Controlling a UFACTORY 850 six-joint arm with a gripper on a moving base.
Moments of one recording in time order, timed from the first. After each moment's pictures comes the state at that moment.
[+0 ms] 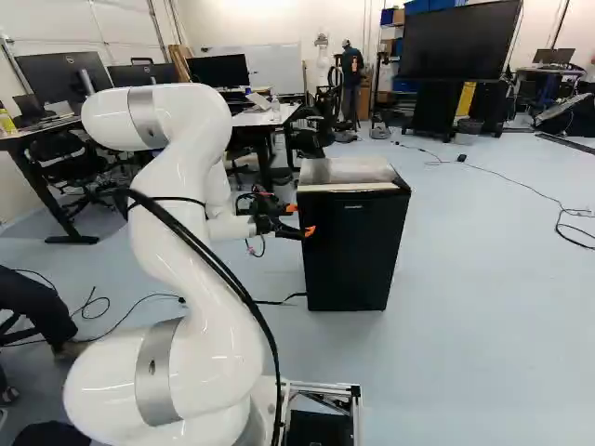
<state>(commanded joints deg) 19.4 -47.2 -55.5 75.8 74.9 0.0</state>
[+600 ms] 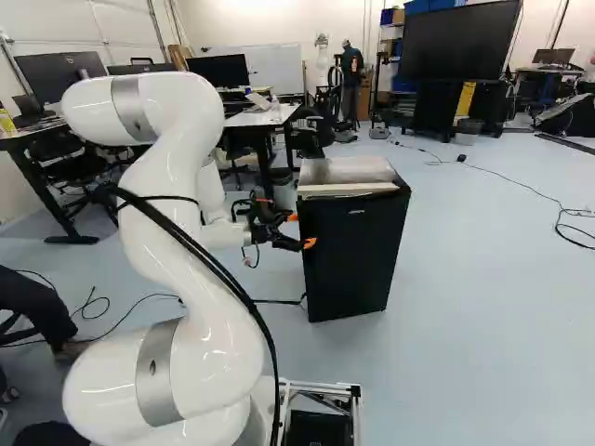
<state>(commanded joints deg) 21.8 -43.2 -47.1 83.0 74.7 0.0</state>
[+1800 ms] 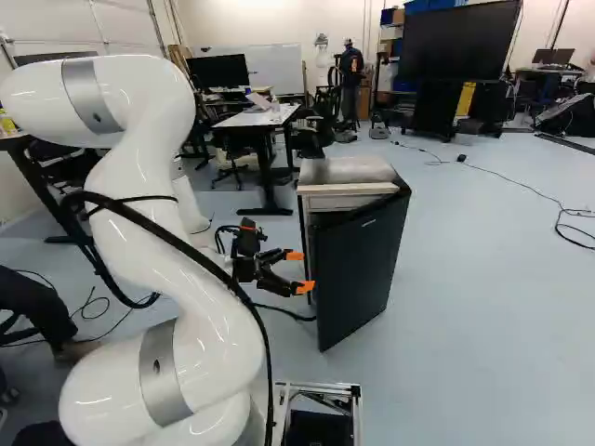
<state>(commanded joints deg) 31.3 -38.3 -30.1 99.3 72.4 0.0</state>
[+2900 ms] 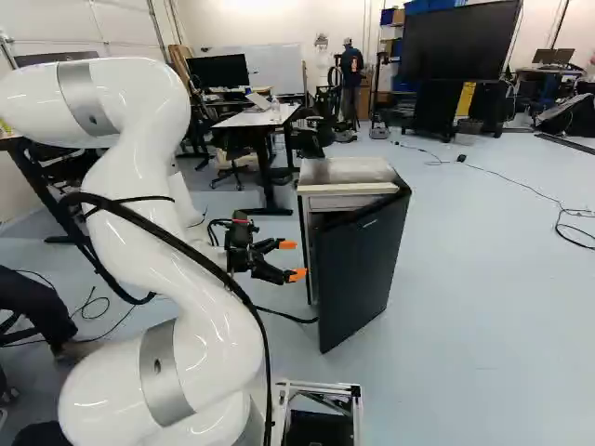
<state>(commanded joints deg) 31.3 -39.0 -35.5 99.3 75.4 0.0</state>
